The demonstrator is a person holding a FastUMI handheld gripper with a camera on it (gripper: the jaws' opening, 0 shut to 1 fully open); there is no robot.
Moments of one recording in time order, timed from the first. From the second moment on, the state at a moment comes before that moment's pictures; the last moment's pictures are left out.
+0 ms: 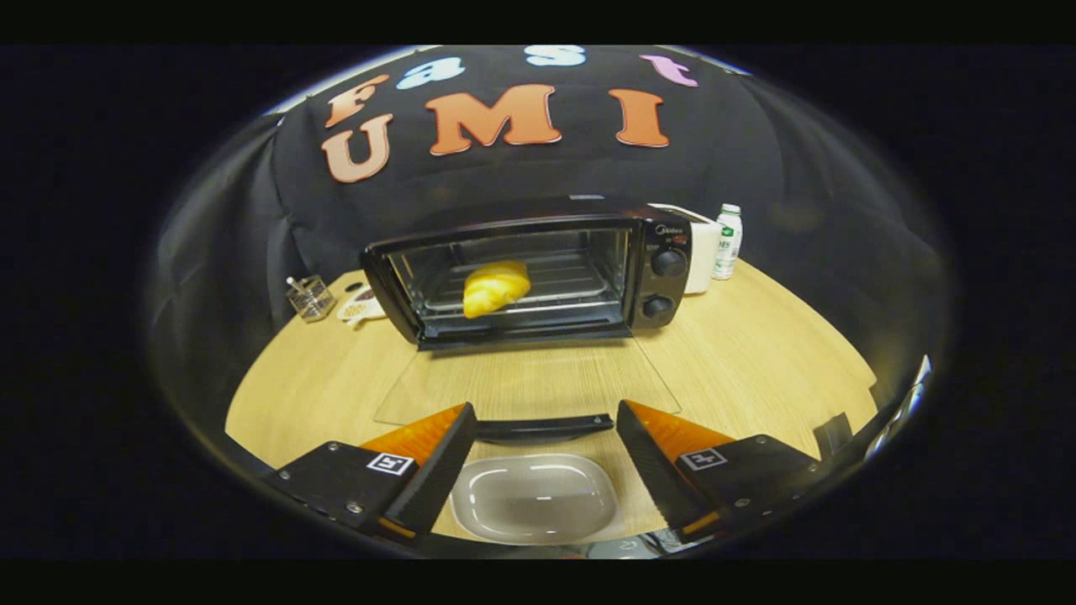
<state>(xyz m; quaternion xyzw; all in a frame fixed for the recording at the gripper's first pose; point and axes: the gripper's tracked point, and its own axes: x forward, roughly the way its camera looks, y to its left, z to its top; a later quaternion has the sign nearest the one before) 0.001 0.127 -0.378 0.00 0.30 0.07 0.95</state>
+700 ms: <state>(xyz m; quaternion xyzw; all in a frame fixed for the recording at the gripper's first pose) -0.005 0.150 -0.447 -0.06 0.36 0.07 0.93</state>
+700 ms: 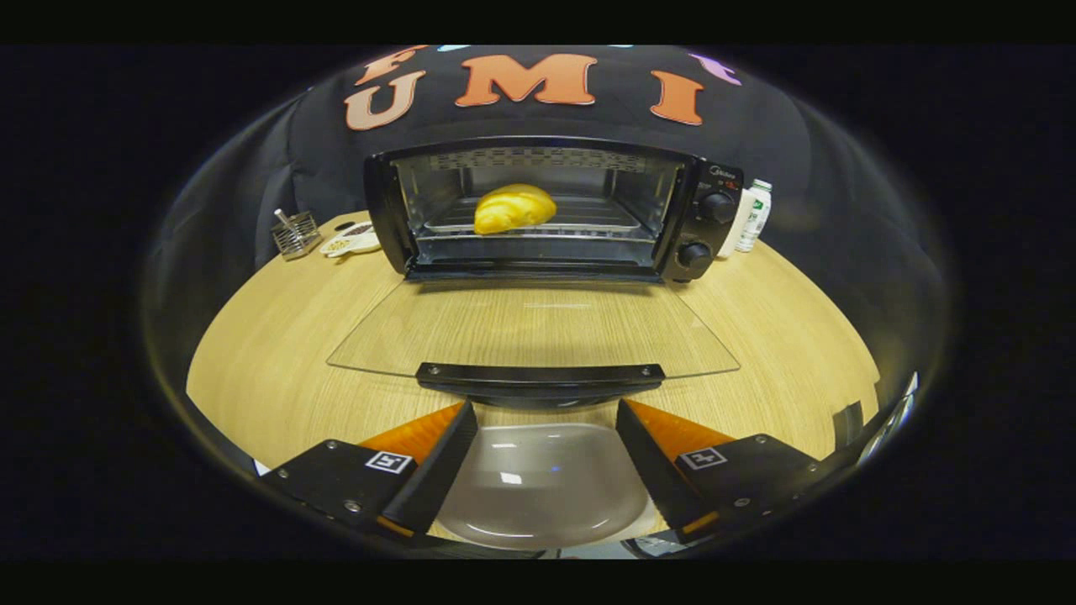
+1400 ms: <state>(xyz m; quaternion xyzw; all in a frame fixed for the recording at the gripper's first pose) 0.027 0.154 -0.364 -0.03 0.29 0.07 0.95</state>
